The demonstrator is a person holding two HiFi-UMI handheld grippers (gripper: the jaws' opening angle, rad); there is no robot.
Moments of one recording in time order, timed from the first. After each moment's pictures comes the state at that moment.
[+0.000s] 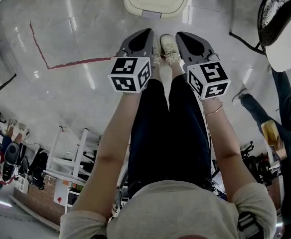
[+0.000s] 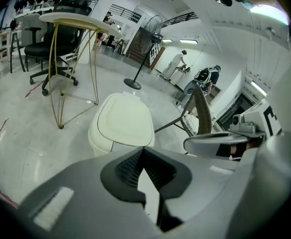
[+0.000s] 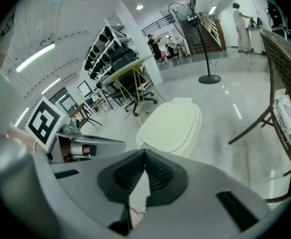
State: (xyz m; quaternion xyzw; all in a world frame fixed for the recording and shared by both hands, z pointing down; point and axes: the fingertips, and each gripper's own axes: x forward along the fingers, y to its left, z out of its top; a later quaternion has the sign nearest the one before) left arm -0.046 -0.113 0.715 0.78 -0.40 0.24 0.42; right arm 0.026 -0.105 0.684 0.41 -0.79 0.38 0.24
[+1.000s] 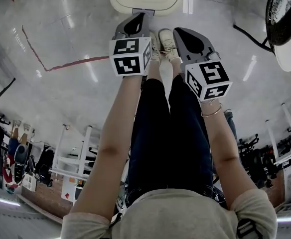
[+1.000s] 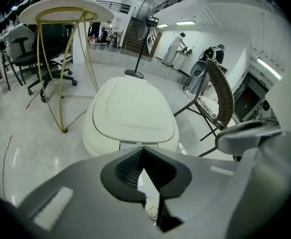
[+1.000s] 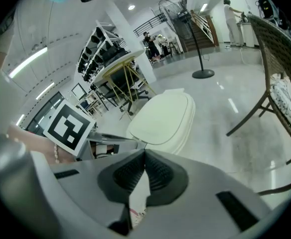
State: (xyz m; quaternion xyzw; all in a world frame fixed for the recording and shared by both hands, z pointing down) left arm -0.035 -0.139 0.793 0.76 -0.41 0.33 0.38; right arm 0.040 -0.102 0.725 0.43 -0.77 0.41 0.23
